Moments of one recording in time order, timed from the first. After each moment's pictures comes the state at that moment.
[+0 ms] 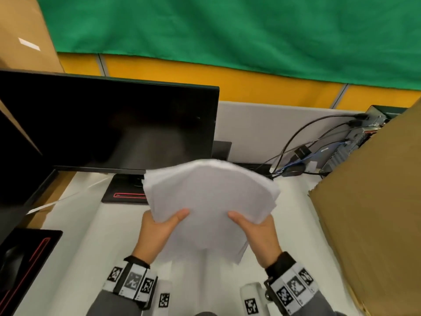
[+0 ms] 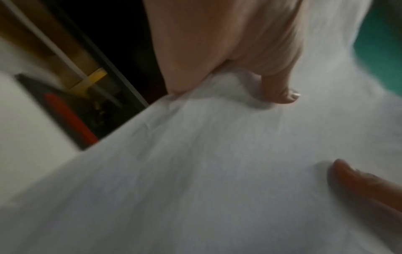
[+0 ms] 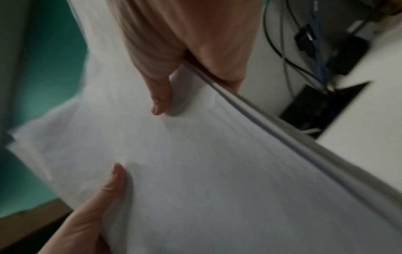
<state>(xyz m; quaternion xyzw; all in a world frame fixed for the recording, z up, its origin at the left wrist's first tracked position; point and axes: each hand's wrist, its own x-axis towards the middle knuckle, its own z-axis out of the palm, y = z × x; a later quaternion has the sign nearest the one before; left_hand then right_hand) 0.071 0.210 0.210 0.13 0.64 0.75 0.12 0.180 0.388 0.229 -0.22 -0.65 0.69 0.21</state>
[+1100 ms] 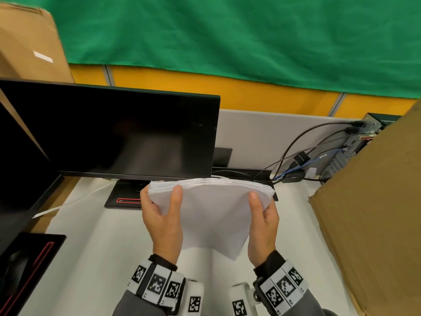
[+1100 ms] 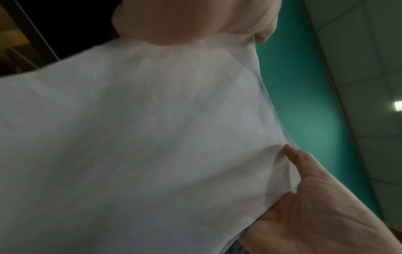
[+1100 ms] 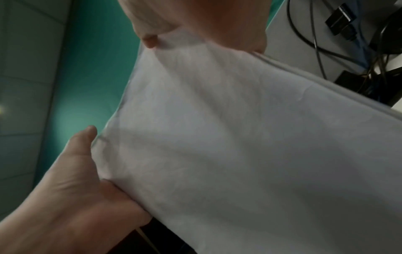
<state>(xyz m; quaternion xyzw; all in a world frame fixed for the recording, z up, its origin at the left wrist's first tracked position) 0.085 0.244 0.245 0.04 0.54 0.83 -0.10 0.161 0.377 0.234 -0.24 -0.56 0.70 0.37</state>
